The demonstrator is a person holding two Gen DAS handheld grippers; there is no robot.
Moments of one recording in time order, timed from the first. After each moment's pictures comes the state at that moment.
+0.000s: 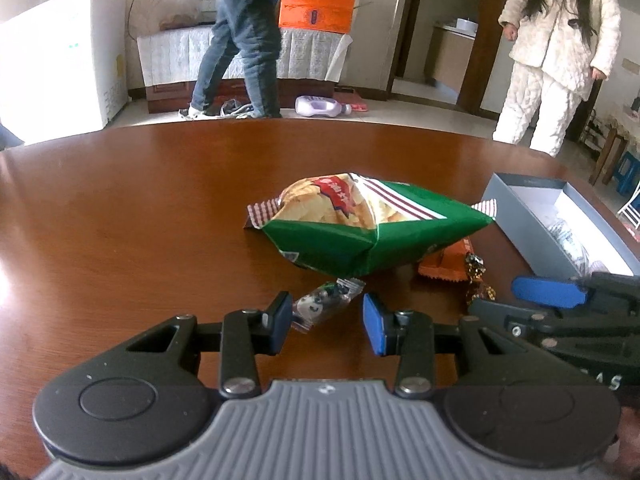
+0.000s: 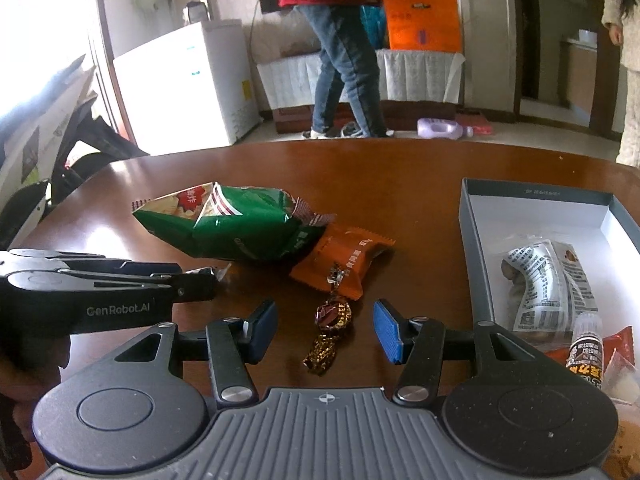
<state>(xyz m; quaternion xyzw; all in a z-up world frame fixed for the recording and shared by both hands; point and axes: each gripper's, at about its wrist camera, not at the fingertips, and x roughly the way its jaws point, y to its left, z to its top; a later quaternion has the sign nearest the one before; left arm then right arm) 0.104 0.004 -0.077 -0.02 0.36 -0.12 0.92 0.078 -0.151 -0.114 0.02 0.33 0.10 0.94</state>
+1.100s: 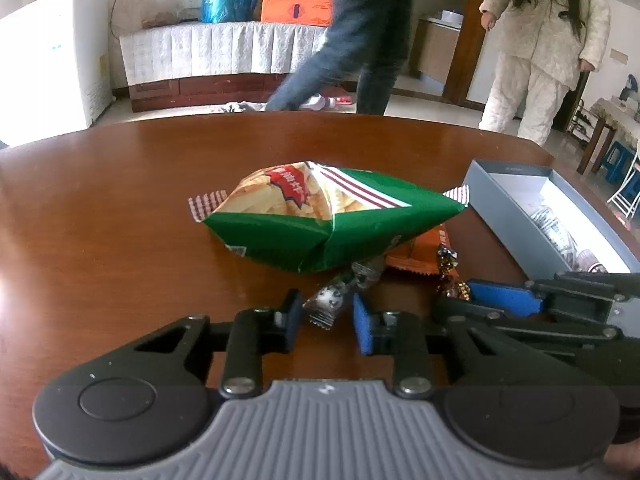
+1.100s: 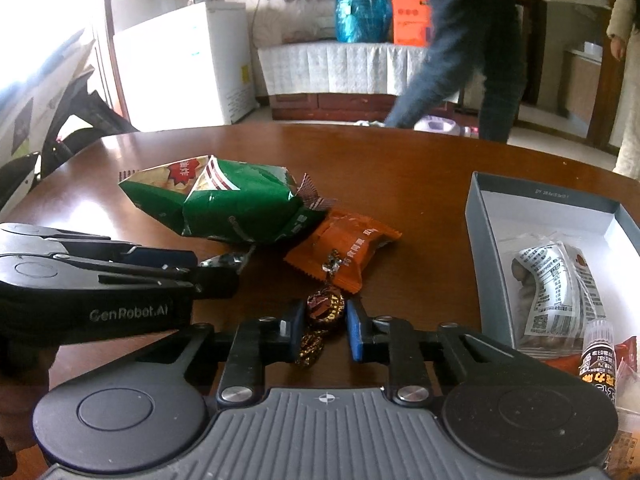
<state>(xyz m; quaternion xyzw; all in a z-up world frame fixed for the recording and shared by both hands) 0.114 -0.025 -0.088 -0.02 0.37 -0.15 0.92 0.087 -0.140 -0.127 -0.02 0.34 0.10 0.94</state>
